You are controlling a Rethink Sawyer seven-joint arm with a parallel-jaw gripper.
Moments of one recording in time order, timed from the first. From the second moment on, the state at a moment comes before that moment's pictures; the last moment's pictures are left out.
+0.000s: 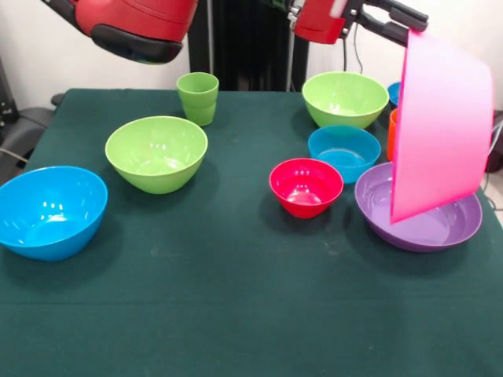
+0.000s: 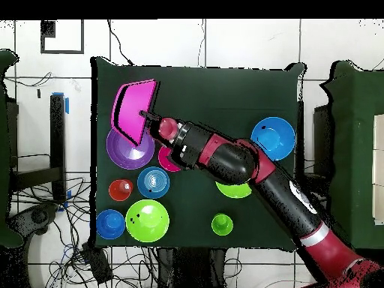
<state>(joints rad) -1.26 0.06 1.44 1.92 -0.50 0.38 1.97</state>
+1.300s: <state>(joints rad) -1.41 0.08 1.43 1.92 -0.54 0.59 1.79</state>
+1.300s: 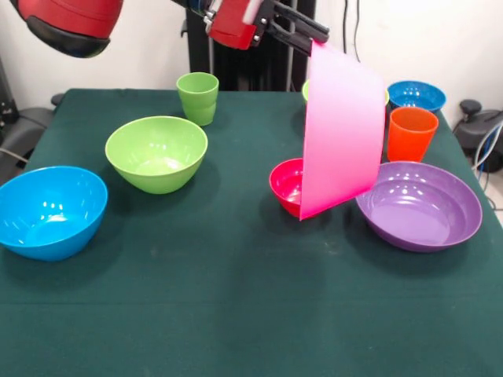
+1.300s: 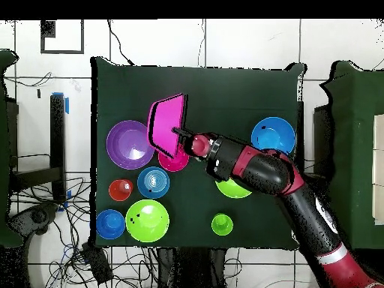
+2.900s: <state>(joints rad) -1.47 0.19 1.42 1.92 -0.60 0.62 1.69</state>
